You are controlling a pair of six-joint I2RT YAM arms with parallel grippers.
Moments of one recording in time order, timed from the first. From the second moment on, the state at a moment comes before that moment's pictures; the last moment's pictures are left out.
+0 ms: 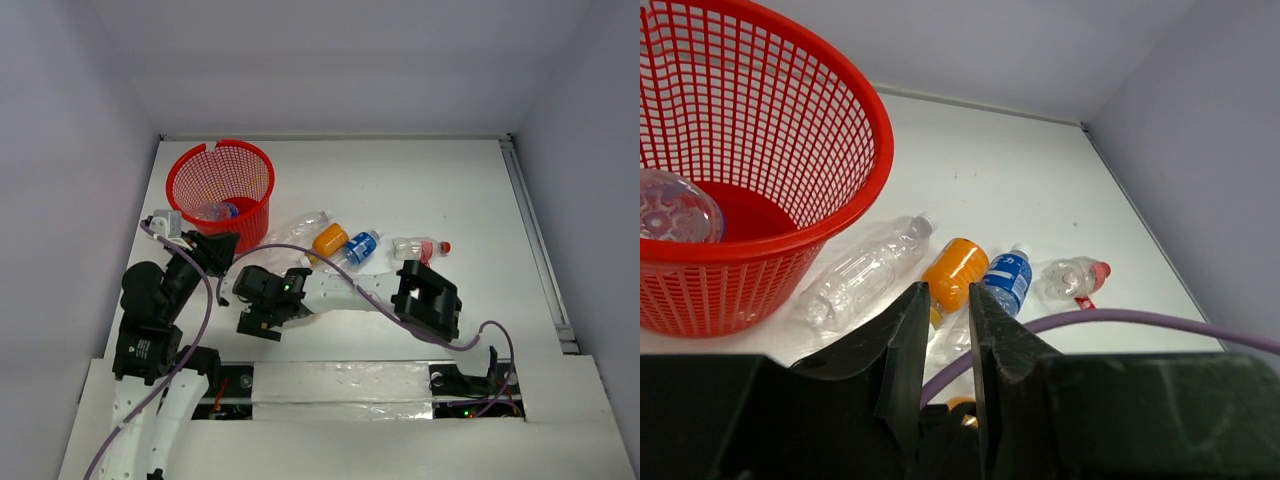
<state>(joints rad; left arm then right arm) -0.17 0.39 0.73 -0.36 0.25 -0.46 1.28 2.14 1.68 -0.56 0.03 -0.17</state>
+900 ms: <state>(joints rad) -0.16 0.38 0.74 -0.28 0.36 -0.52 1.26 1.61 1.36 -0.17 0.08 0.05</state>
